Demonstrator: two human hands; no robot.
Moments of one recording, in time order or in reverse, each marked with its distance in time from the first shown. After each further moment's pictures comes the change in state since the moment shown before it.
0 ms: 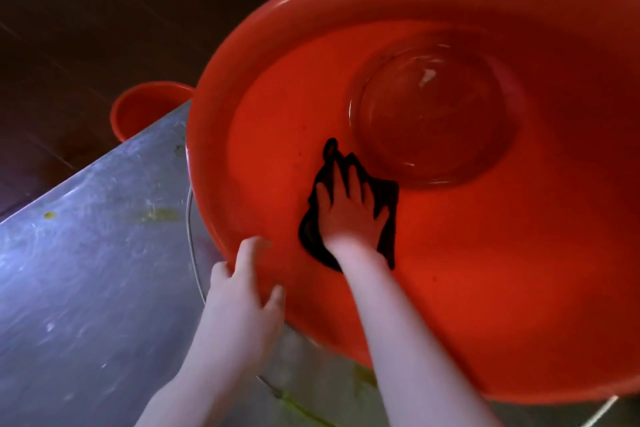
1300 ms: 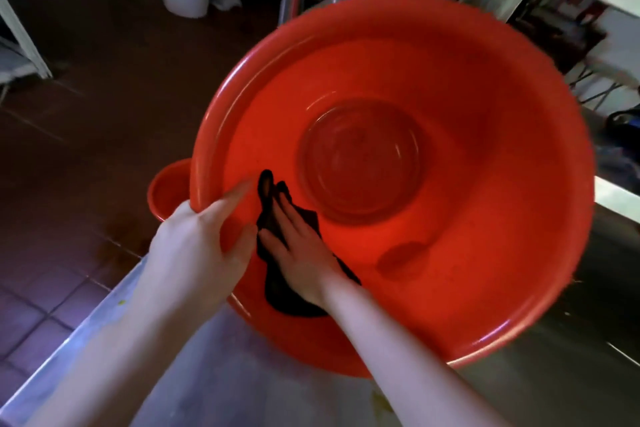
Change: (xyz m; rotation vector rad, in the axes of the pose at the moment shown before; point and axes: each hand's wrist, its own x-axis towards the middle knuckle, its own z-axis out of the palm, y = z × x) left_hand 0.036 0.100 -0.128 0.379 0.344 0.500; right_hand -0.041 -0.067 -0.058 0.478 -0.134 -0.517
